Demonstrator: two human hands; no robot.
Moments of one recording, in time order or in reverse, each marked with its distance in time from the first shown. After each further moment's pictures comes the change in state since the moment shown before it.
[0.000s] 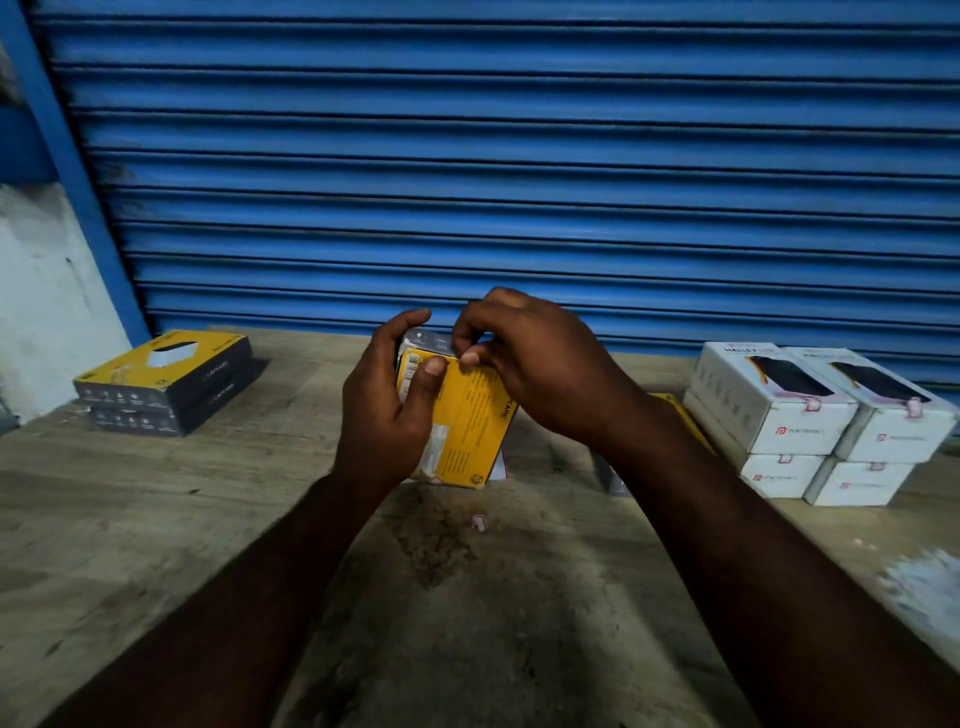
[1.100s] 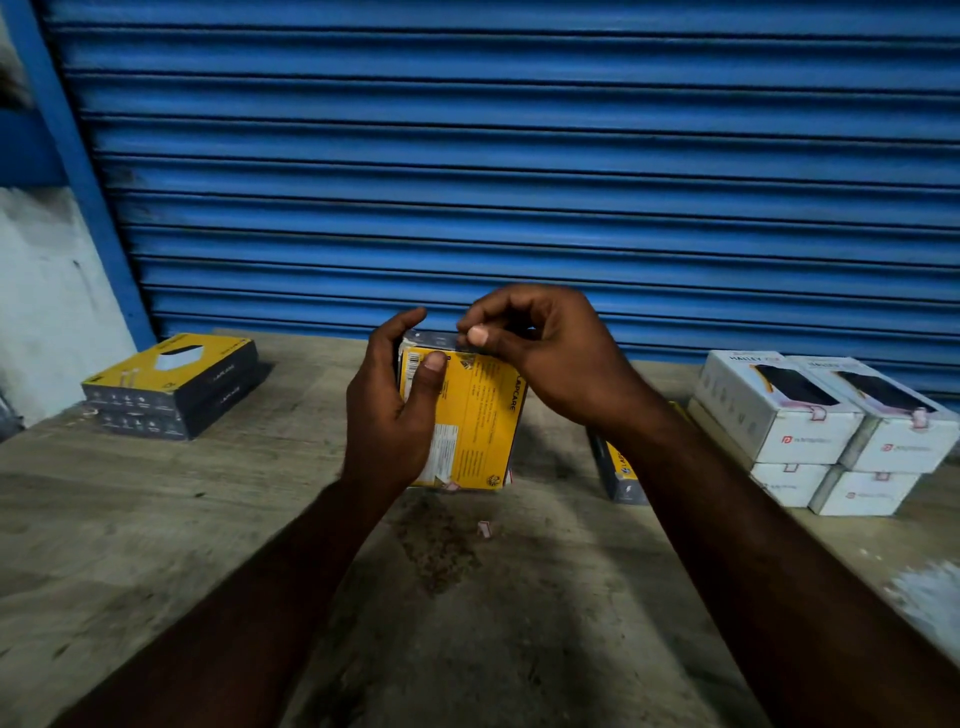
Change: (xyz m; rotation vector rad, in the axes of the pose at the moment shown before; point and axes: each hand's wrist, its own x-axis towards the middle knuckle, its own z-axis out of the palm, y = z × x) left_hand 0.001 0.002 0.003 -0.053 0.056 -0.083; right_hand 0.007 -0.003 -0.004 0.661 0.104 0.228
